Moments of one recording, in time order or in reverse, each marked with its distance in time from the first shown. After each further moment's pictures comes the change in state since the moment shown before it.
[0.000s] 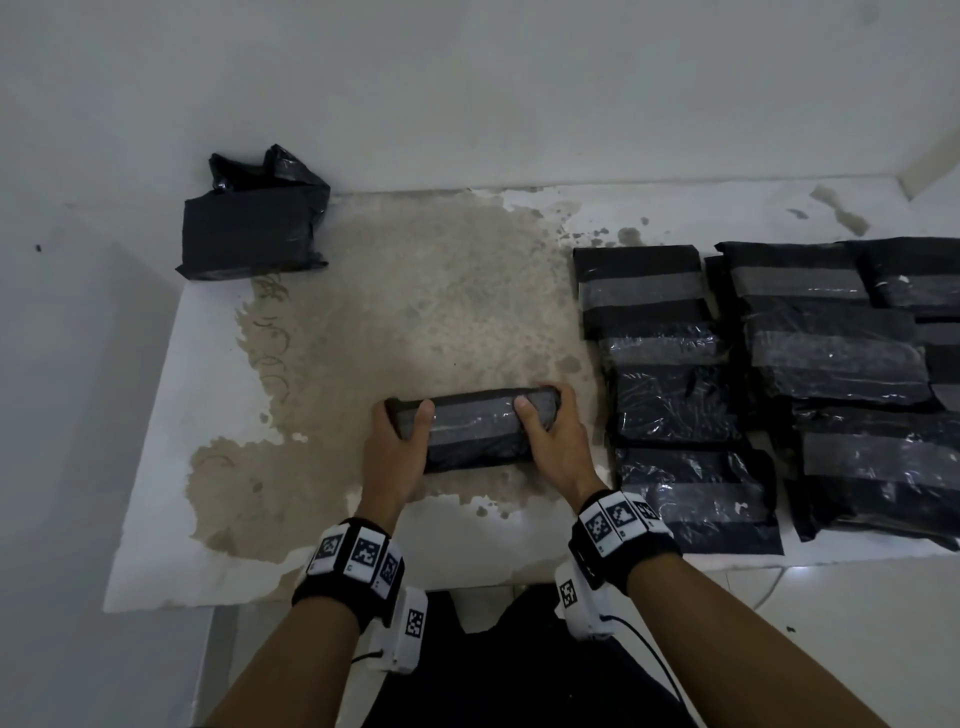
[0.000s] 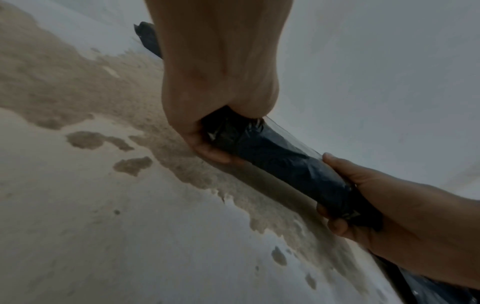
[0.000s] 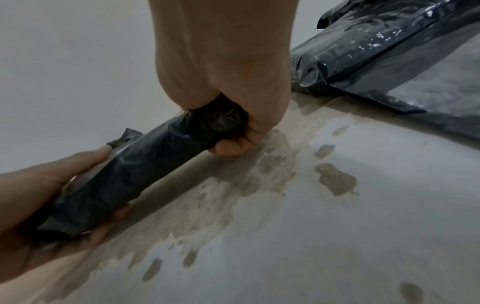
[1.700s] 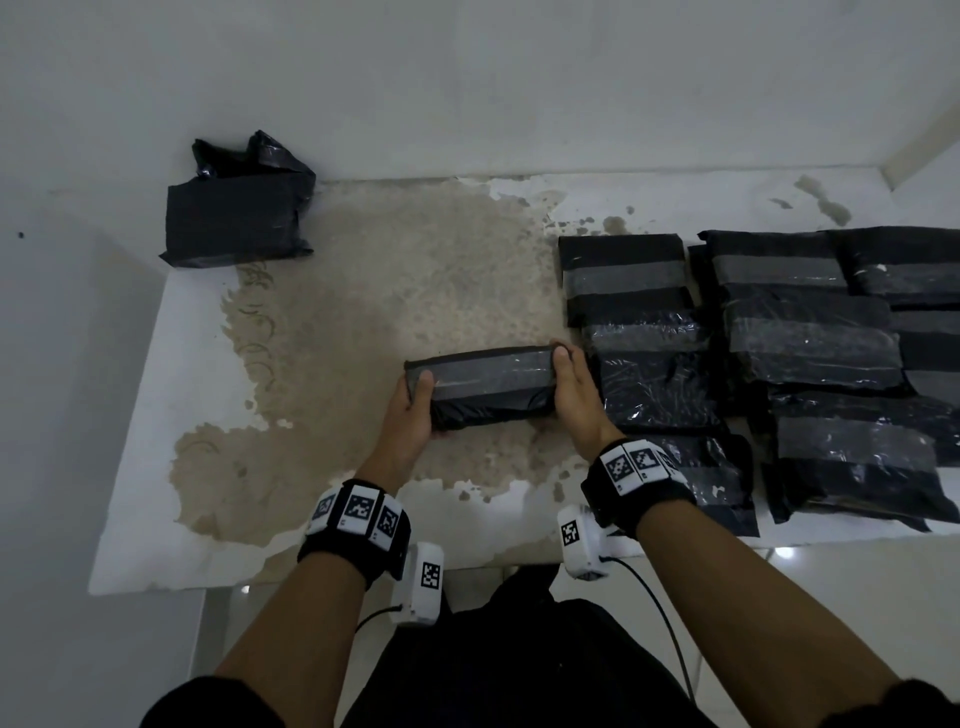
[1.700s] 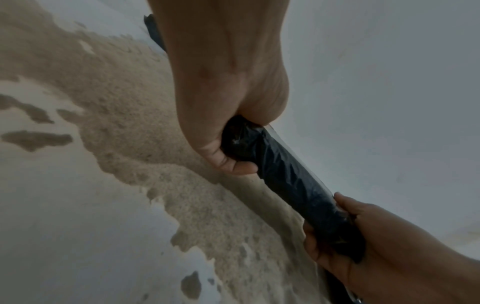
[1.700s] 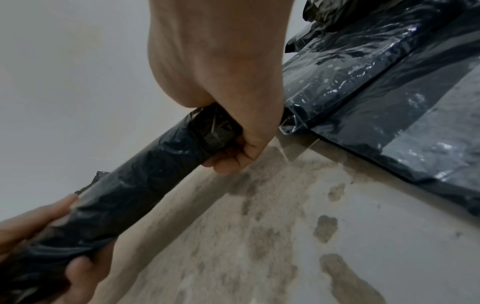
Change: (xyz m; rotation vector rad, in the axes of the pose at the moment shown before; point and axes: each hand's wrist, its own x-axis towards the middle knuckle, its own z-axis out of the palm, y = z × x) left_hand 0.007 0.026 0.028 -0.380 -0.217 -0.093; right_hand 0.032 -0.015 -0.039 0.100 -0.011 0.068
